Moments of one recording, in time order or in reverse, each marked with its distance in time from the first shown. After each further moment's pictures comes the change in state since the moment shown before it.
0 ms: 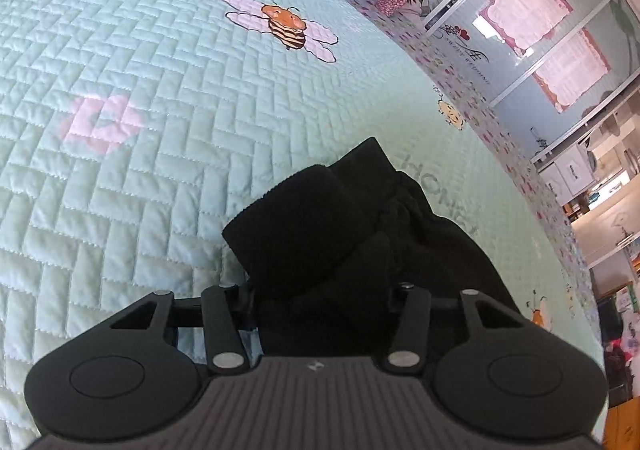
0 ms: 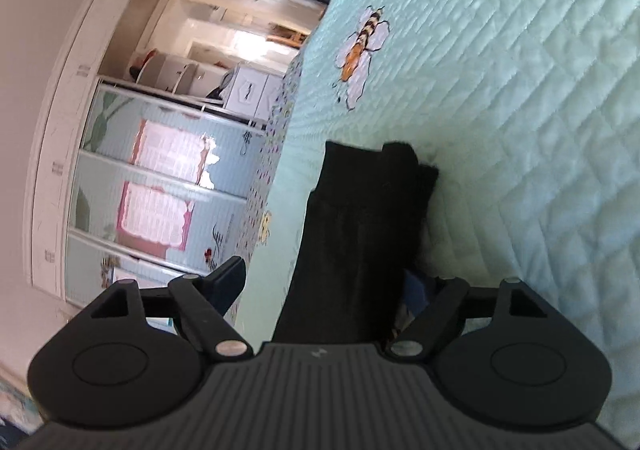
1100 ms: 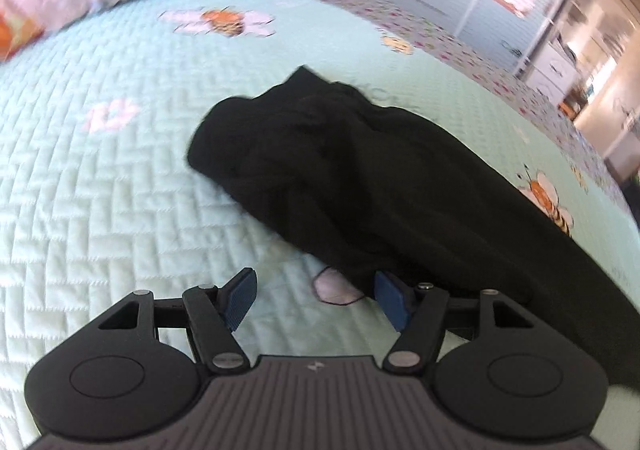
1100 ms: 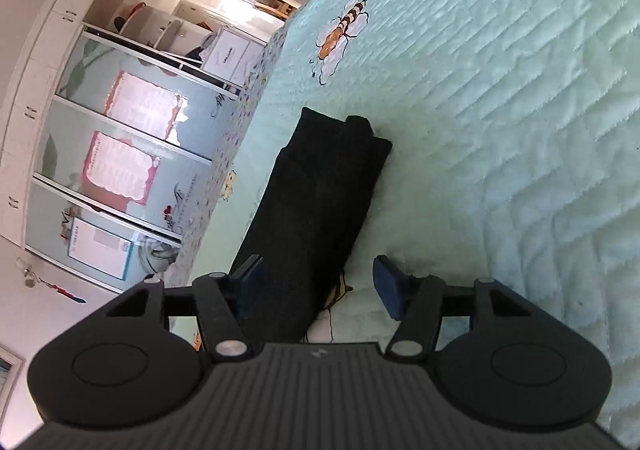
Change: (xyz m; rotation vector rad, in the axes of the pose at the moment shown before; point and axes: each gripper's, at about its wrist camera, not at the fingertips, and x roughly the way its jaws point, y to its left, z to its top) left arm -0.045 -0.019 -0.068 0.309 0.042 0.052; right arm -0.039 0.001 -0.013 -0.121 0.076 -0.100
